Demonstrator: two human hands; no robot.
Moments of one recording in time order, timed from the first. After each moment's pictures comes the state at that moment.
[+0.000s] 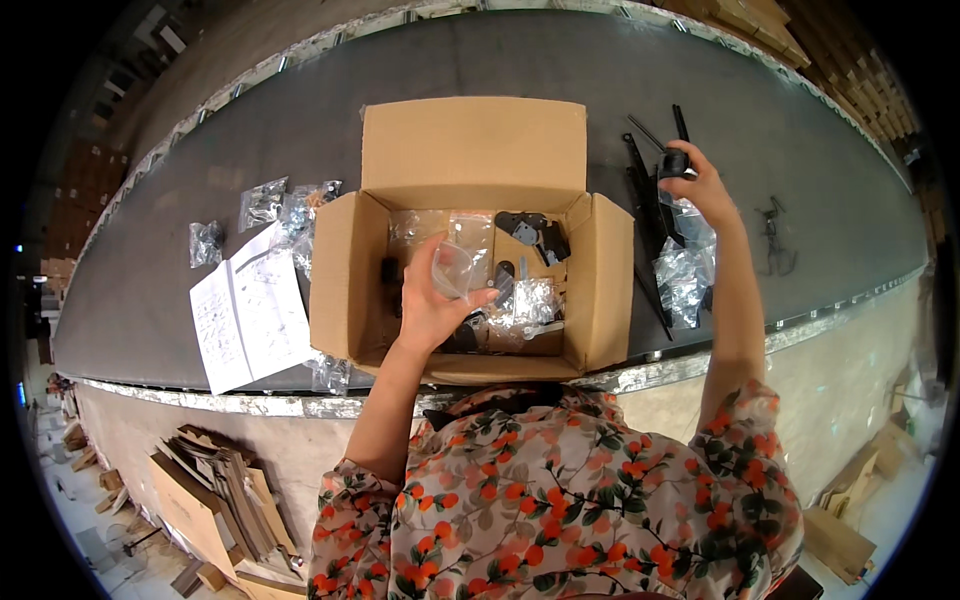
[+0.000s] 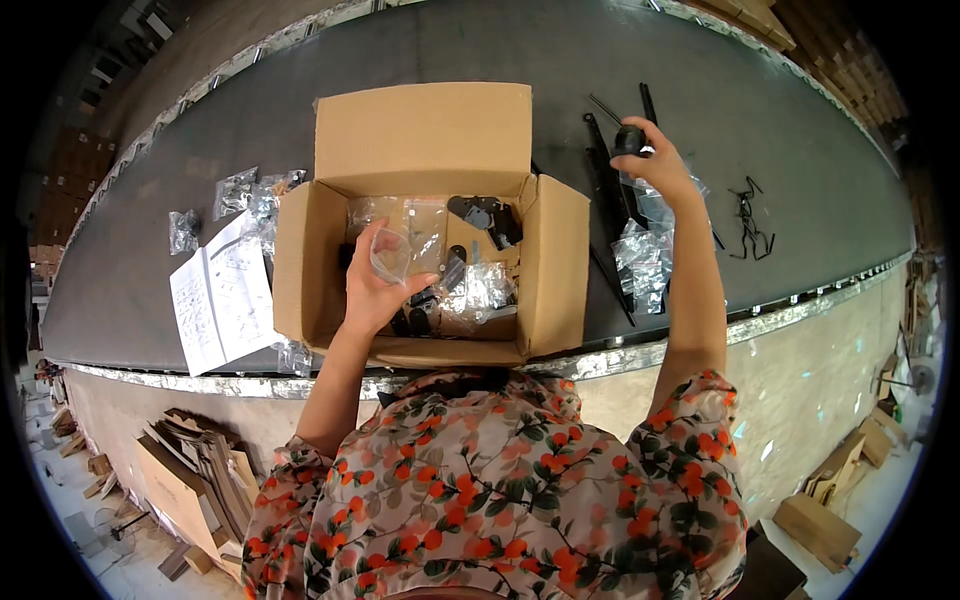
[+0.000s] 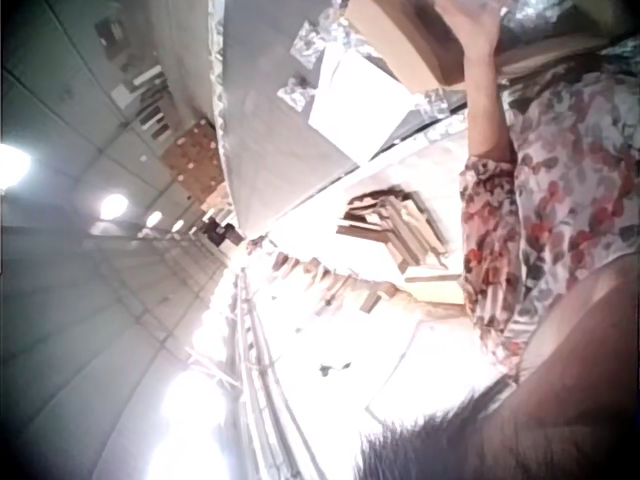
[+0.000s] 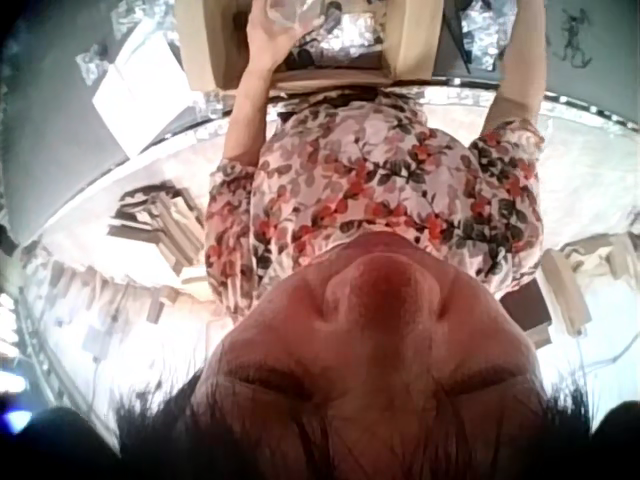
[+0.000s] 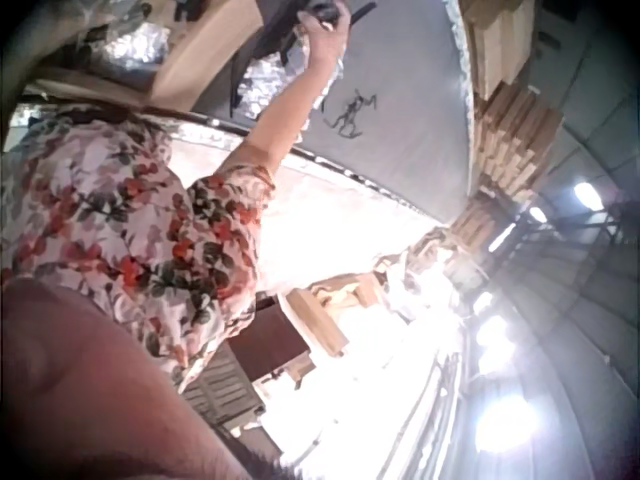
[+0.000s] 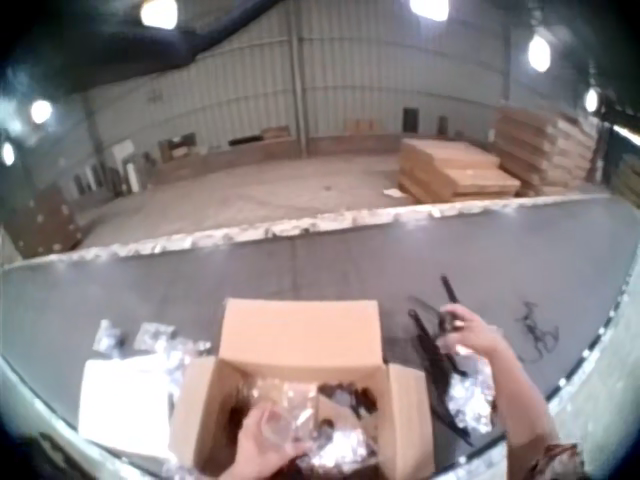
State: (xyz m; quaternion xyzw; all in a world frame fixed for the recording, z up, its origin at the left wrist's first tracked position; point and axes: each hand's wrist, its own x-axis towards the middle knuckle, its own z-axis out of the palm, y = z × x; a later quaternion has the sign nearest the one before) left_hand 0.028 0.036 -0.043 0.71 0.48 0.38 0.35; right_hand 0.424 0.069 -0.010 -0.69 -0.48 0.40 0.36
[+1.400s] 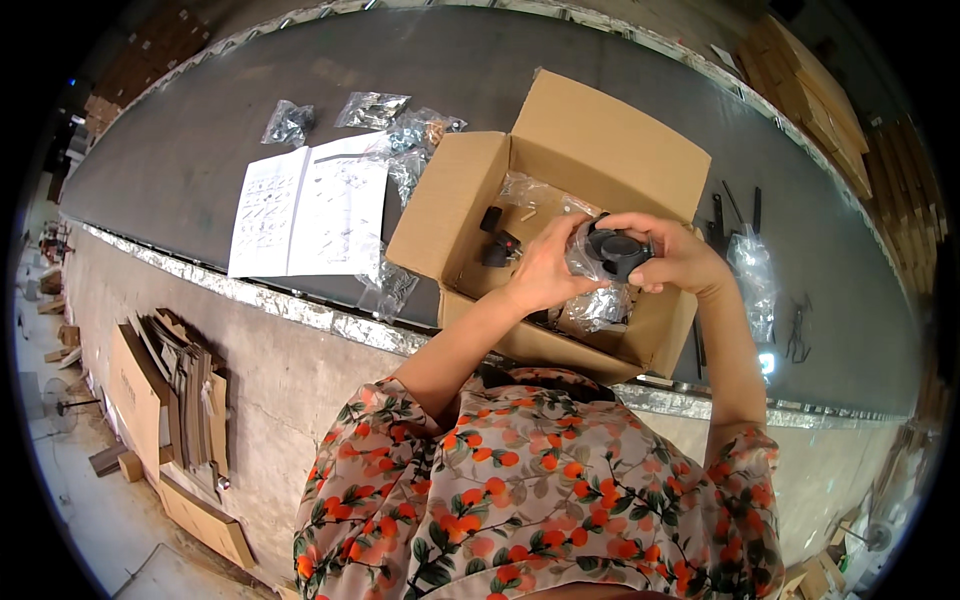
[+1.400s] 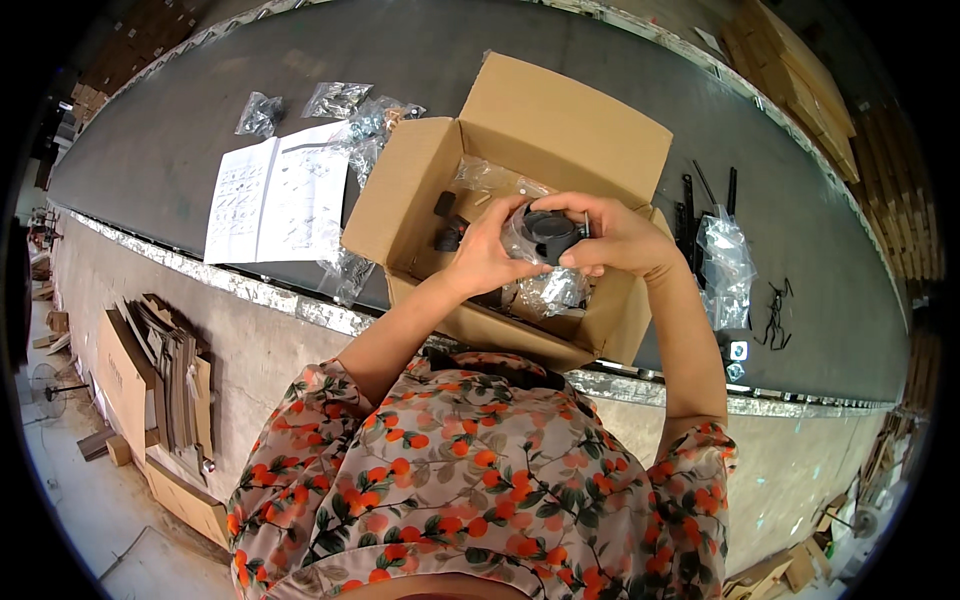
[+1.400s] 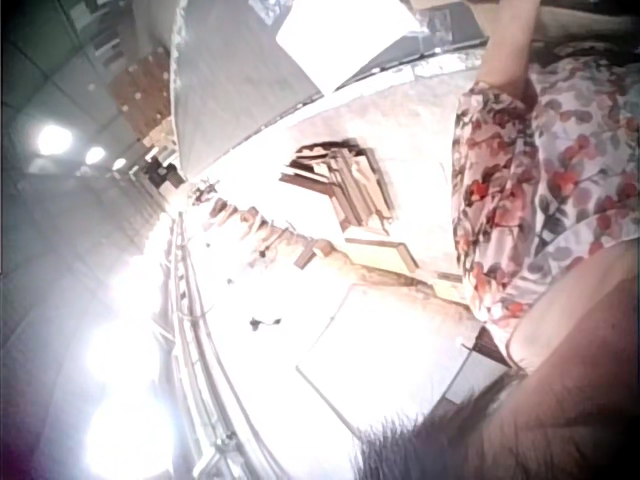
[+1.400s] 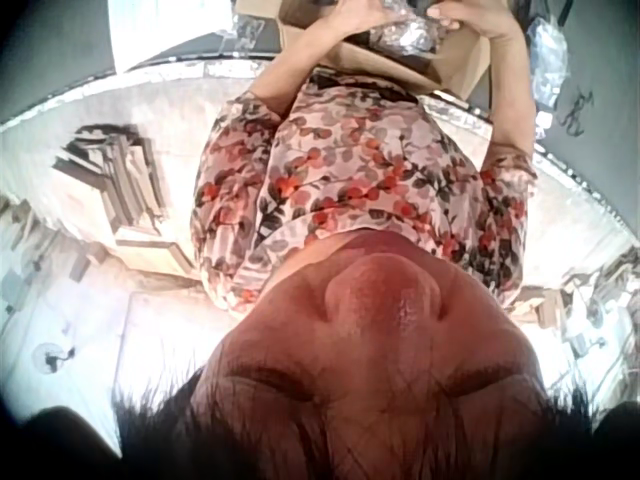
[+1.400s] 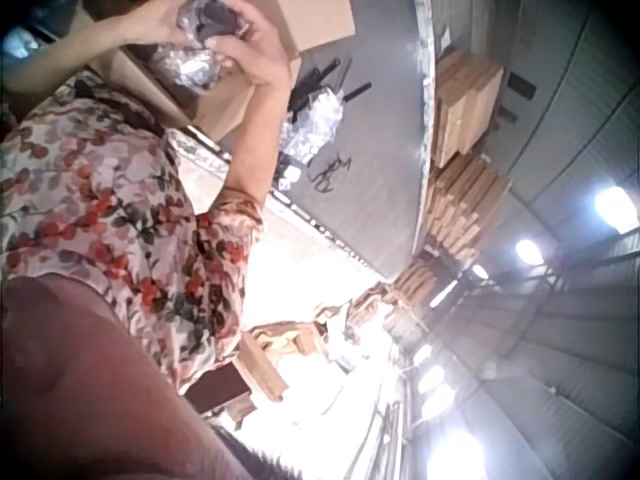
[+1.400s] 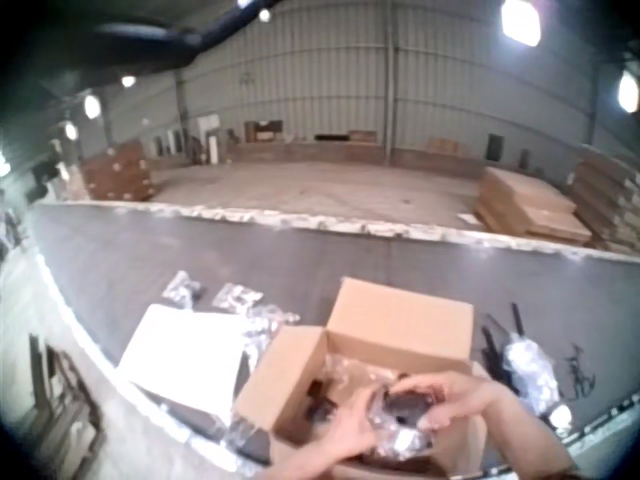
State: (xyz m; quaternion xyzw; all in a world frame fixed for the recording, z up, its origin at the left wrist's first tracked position) left_hand 0.025 0.019 -0.024 0.69 0.44 0.44 0.38; right_hand 0.209 0.048 0.067 -0.37 -0.56 0.73 0.14
